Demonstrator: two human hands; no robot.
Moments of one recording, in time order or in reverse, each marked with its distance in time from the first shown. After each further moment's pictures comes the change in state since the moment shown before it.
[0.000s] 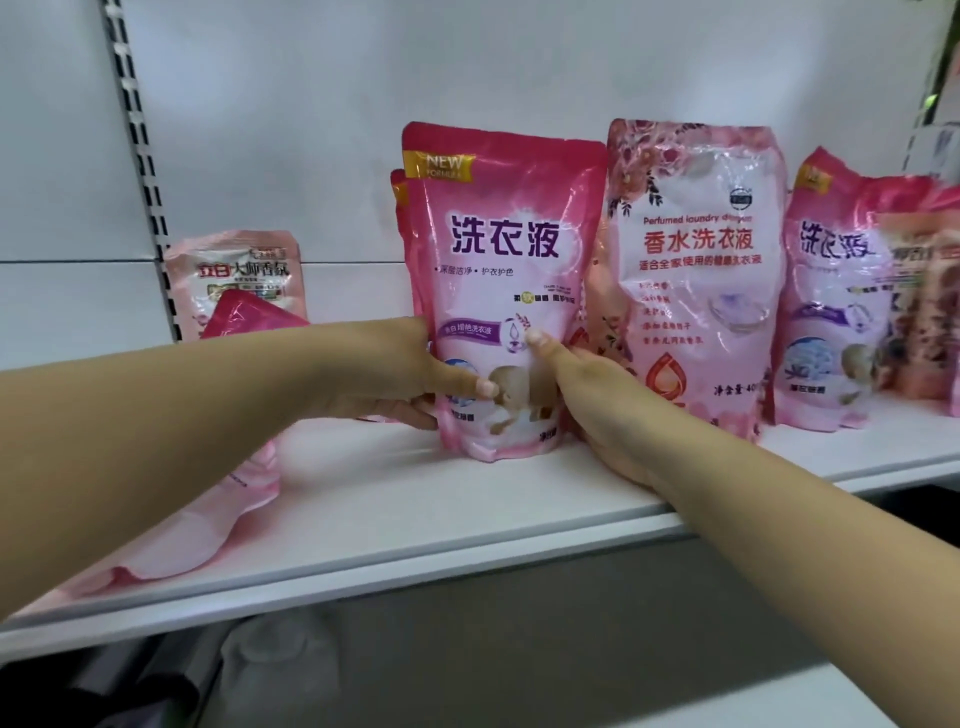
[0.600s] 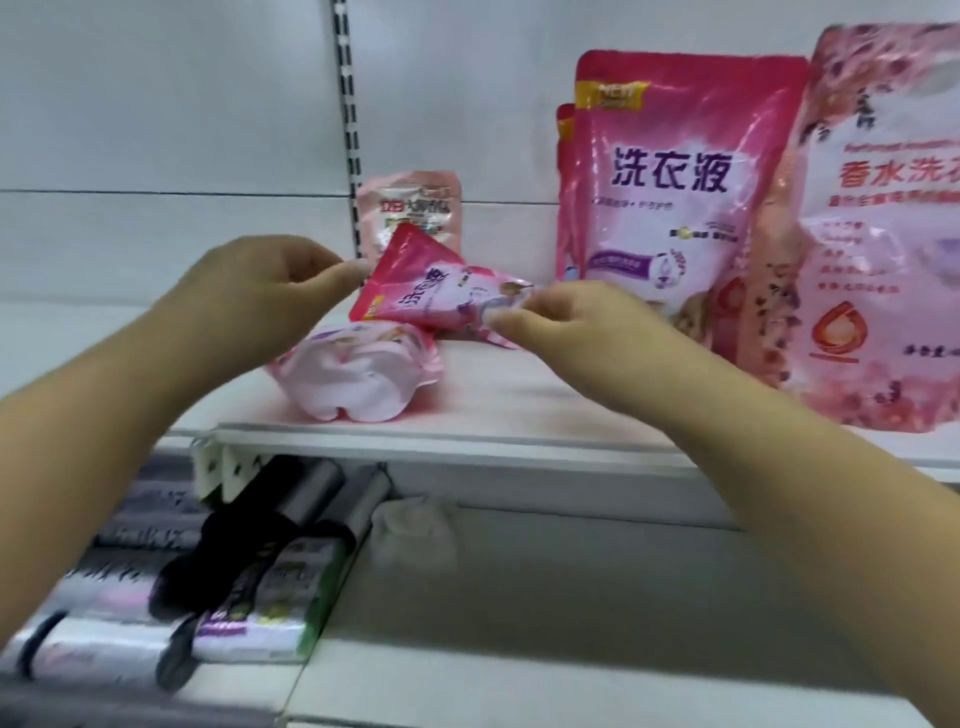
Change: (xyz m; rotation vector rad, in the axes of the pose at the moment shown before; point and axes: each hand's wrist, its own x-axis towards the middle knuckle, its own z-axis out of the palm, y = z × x) left_hand -0.139 -0.050 -0.042 0.467 0.897 -0.134; right_hand -0.070 -0.057 0.061 -0.526 -0.260 -0.425
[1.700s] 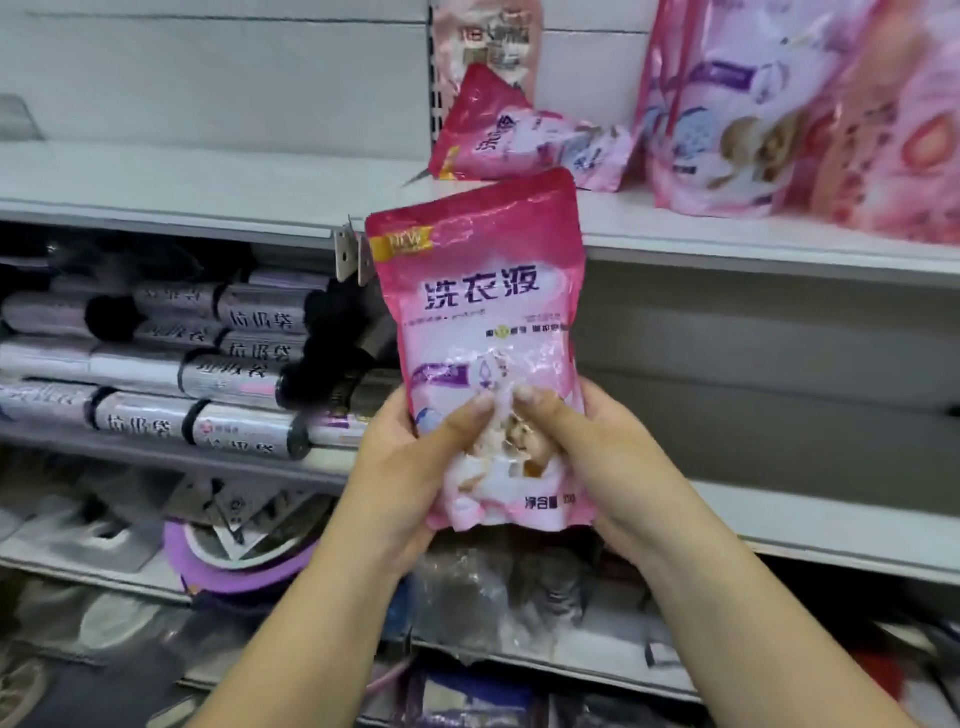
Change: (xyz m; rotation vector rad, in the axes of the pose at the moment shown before) left_hand -0.201 -0.041 0.069 -1.396 -0.163 -0.429; right_hand -0.142 -0.005 0.121 1.214 -0.203 0.349
